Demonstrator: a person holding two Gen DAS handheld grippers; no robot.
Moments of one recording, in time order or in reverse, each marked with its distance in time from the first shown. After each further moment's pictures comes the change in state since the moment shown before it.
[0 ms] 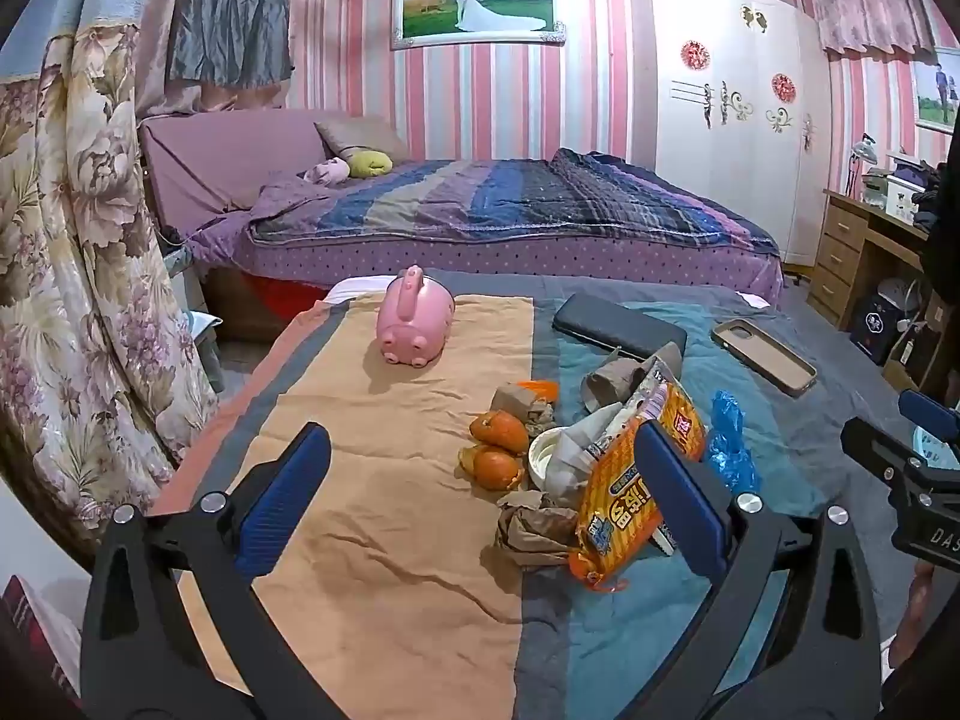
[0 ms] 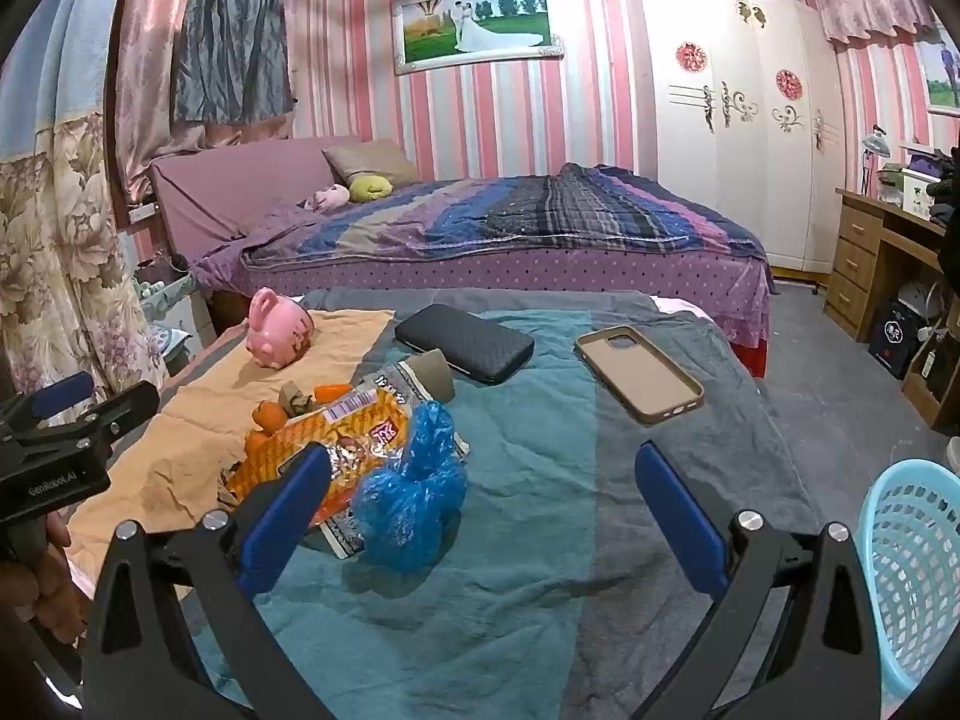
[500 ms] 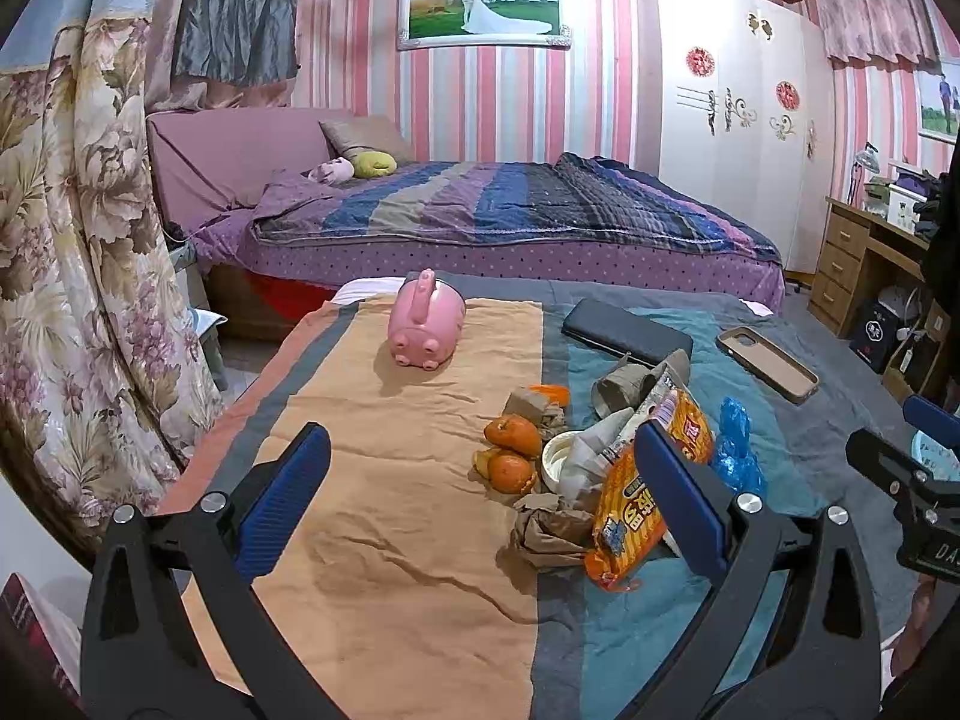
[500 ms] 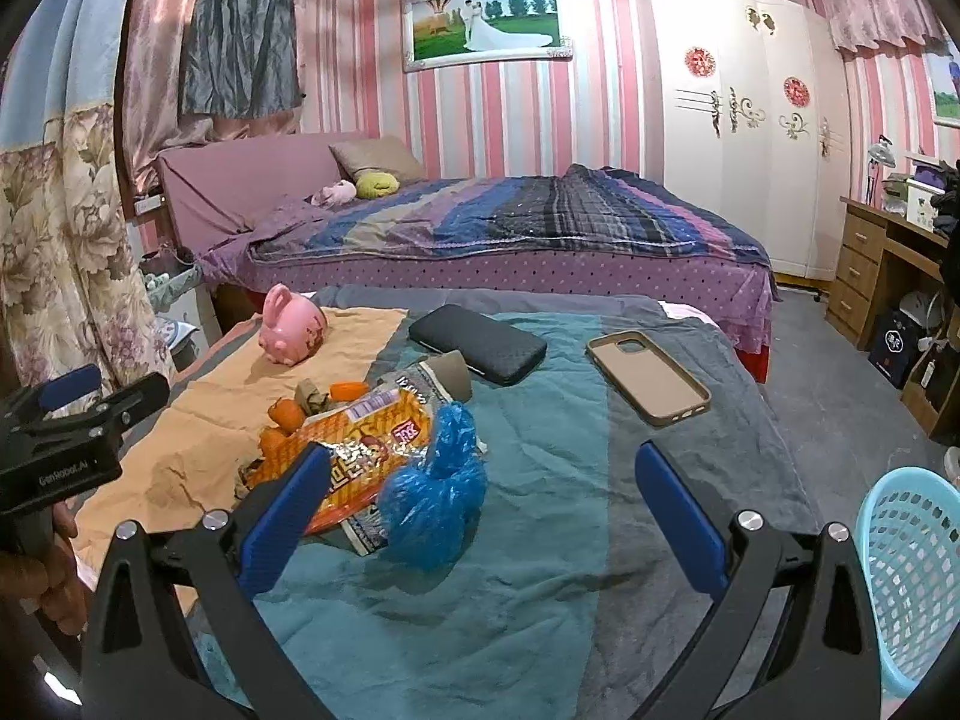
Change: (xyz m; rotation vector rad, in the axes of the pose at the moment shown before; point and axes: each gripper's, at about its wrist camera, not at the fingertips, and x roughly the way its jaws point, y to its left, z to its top) left arm -0.003 0.014 0.002 -0.017 -0.015 -0.001; right arm -0.007 0.013 0.002 -0.025 0.003 0.000
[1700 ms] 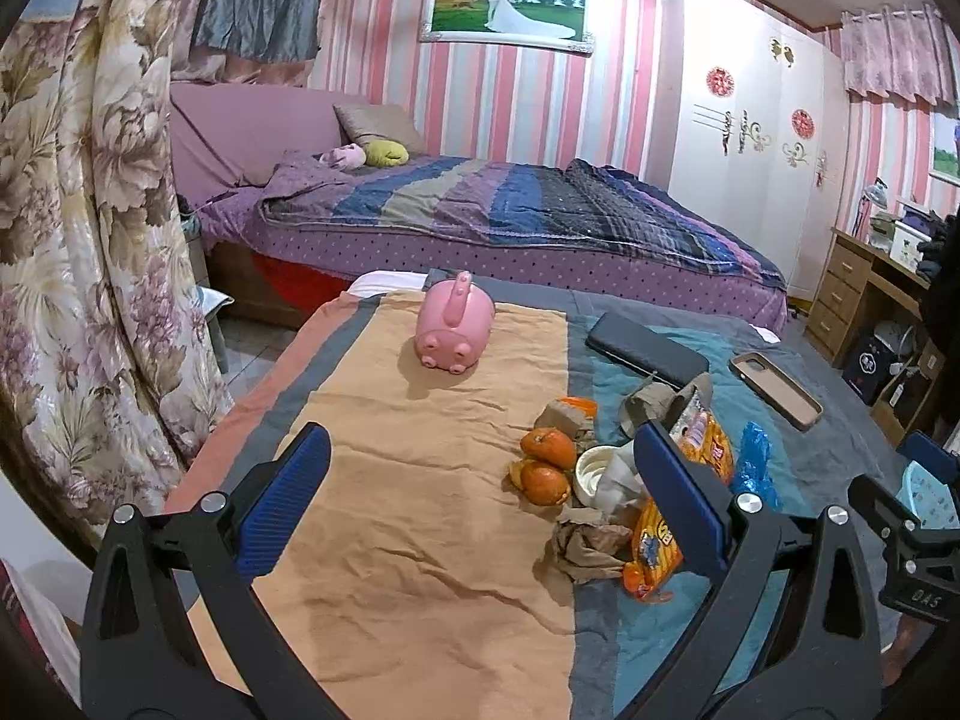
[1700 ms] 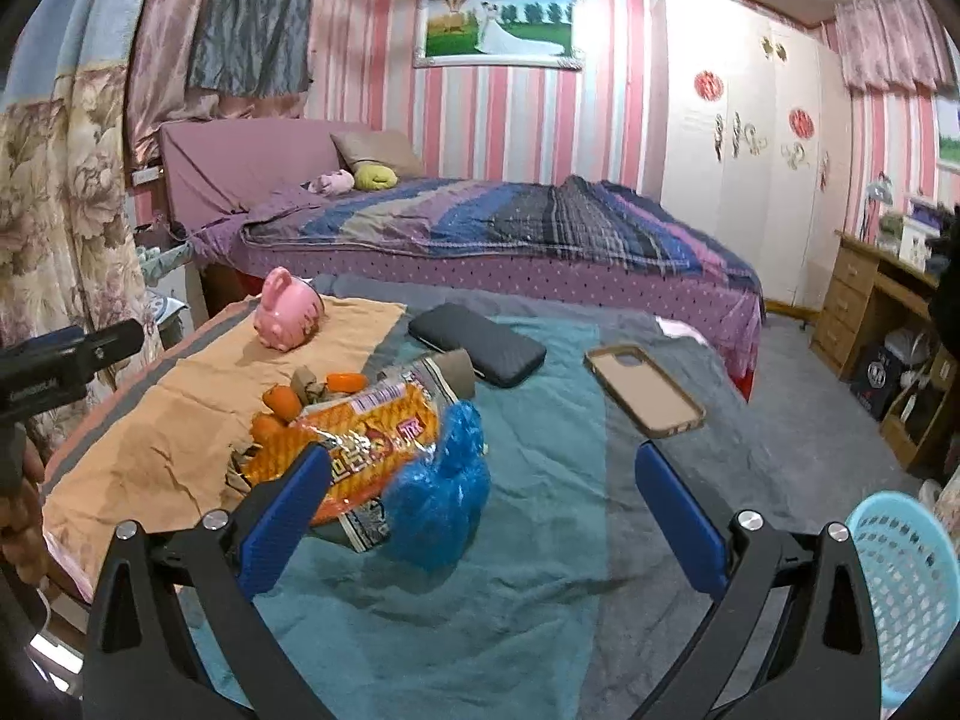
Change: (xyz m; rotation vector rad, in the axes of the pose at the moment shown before) left arm 0.005 0.041 0.005 -0.098 -0.024 -0.030; right arm -0.003 0.025 -0.001 -0.095 -0.011 -0.048
